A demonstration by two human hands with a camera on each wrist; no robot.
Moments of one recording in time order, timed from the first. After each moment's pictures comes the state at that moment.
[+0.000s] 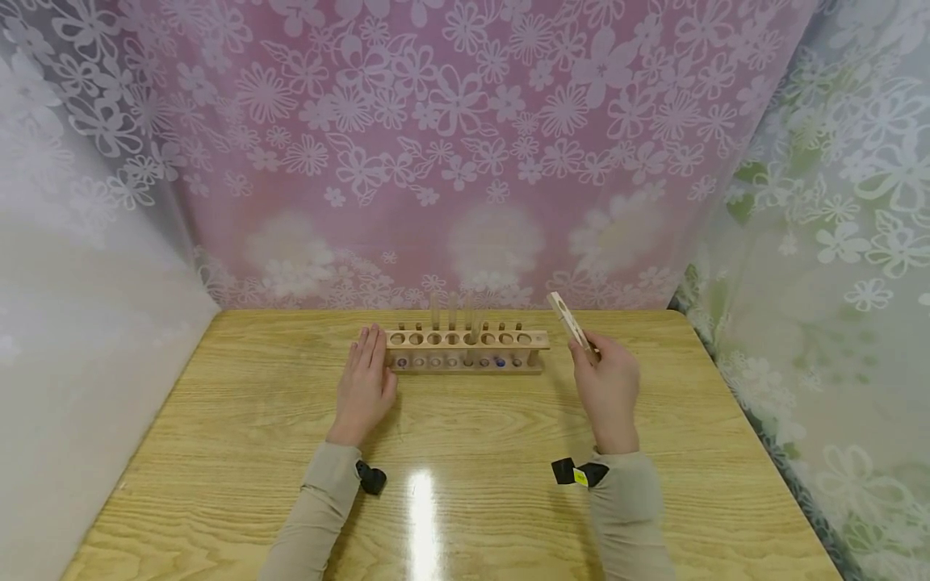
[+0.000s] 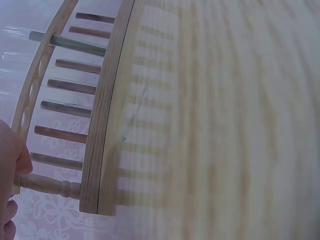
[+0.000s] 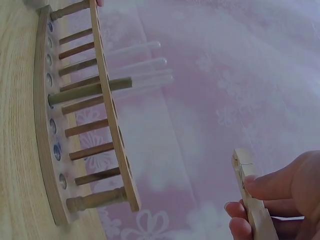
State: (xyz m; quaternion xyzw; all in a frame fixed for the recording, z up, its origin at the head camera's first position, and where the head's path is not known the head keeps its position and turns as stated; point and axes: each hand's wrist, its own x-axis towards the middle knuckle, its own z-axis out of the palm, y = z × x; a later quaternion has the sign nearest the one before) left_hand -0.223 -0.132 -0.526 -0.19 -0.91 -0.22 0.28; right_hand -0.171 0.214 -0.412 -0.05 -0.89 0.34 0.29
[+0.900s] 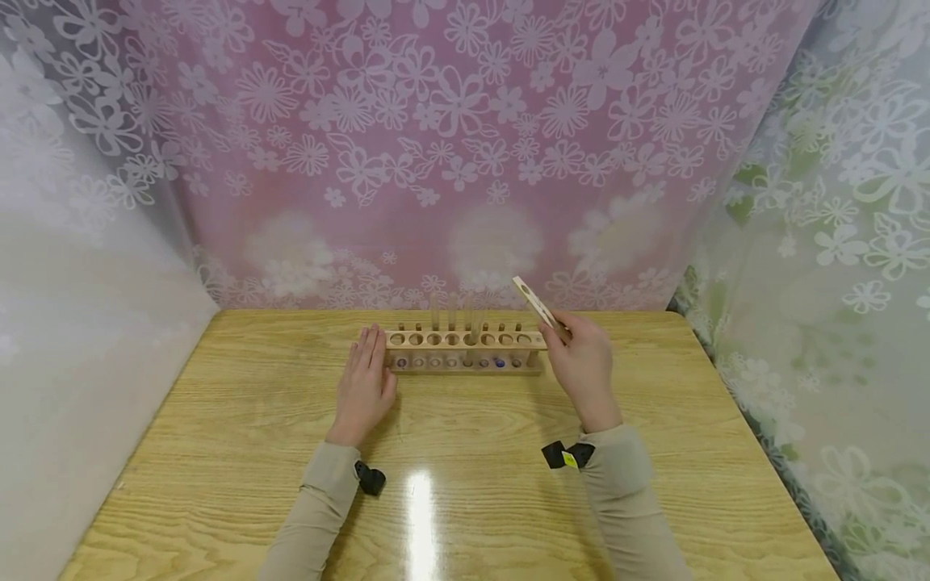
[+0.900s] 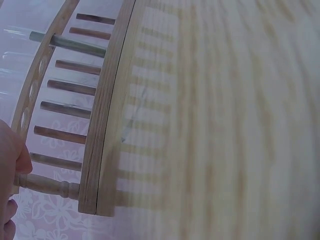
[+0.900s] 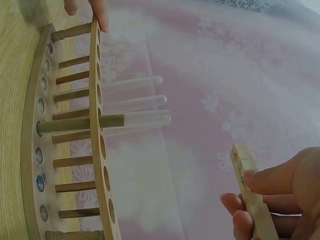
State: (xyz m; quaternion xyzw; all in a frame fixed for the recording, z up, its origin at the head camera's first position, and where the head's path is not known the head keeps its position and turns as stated) left_hand -0.223 -0.133 -0.527 -0.20 -0.91 -0.22 0.28; right_hand -0.190 0.187 -0.388 0.05 -0.90 0.33 0.27
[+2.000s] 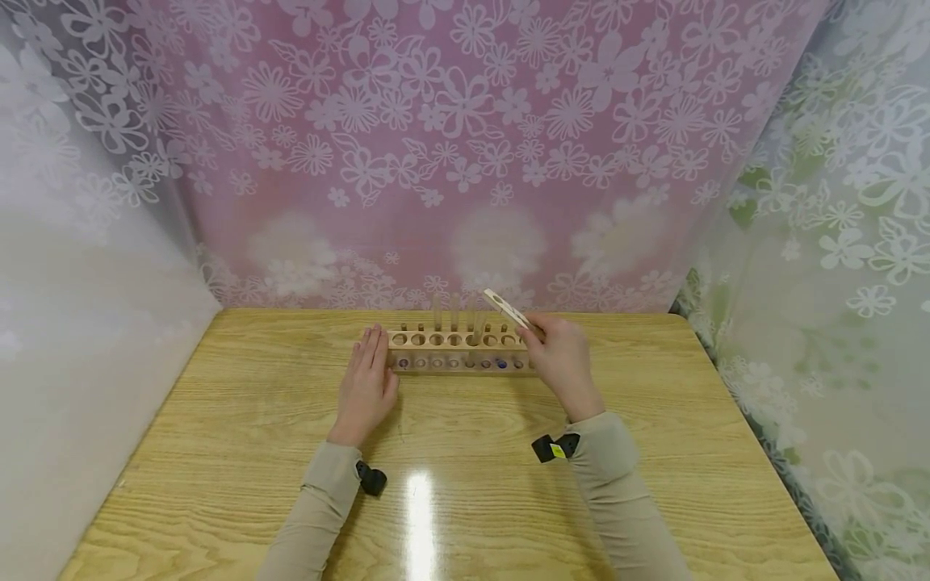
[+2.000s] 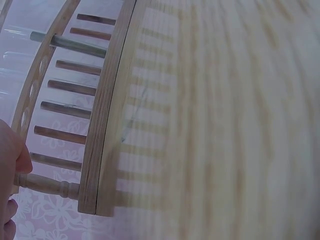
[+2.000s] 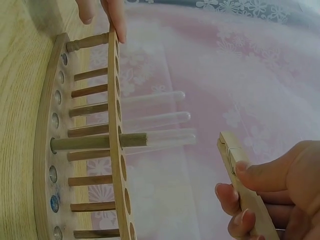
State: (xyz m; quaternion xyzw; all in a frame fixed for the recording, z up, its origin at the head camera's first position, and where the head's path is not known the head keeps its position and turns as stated) left_hand -0.223 -0.135 -0.527 -0.20 -0.91 -0.22 0.28; right_hand -0.205 0.166 -0.392 0.09 -0.93 0.31 0.18
